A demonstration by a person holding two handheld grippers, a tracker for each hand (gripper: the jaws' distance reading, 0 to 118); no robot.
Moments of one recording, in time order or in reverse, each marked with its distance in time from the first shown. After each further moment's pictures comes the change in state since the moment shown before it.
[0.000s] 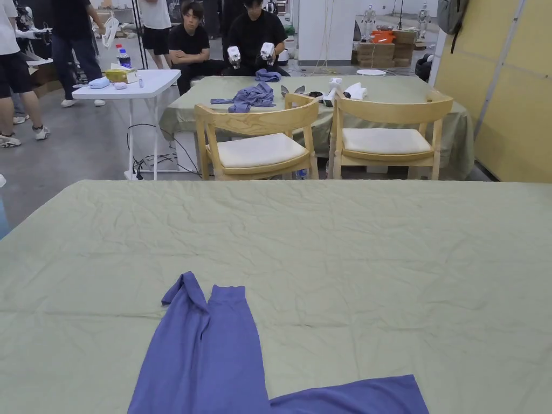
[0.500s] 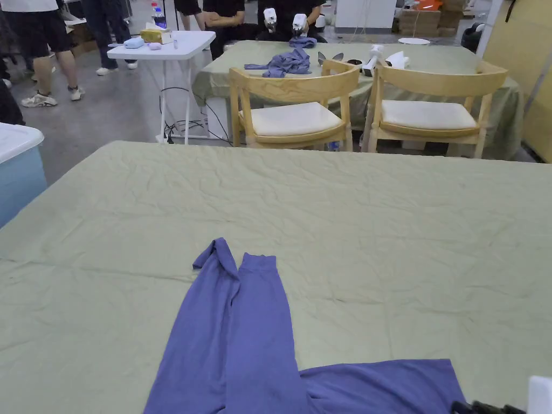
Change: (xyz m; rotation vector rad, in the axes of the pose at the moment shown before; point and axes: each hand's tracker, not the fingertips) left arm 0.012 -0.035 0.049 0.006 -0.104 0.012; right arm -0.116 0.093 0.015 0.084 0.404 0.021
